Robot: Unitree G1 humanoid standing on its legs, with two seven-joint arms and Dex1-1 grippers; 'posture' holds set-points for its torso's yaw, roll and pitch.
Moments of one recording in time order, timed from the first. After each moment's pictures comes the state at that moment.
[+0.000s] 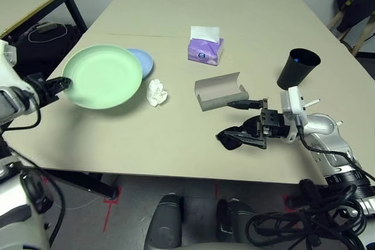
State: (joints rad) left arm -0.84 0.71 0.60 0.55 -0.40 1.05 -0.22; right arm -0.34 -0.48 0.07 0.08 0.39 -0.04 1.20
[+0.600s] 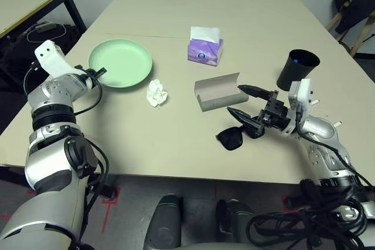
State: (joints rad) left arm -1.05 0.56 0.63 1.00 -0.39 0.56 0.11; right arm -0.26 -0.39 0.00 0.06 0.39 -0.04 0.96
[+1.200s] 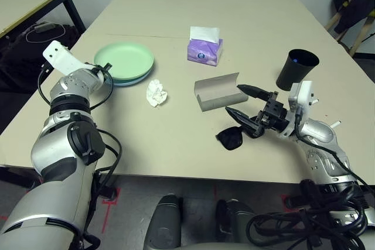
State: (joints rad) left arm -1.07 0.51 0.46 1.10 -0.32 0.35 -0.01; right arm -0.26 -0.38 0.00 -0.01 0.39 0.00 0.91
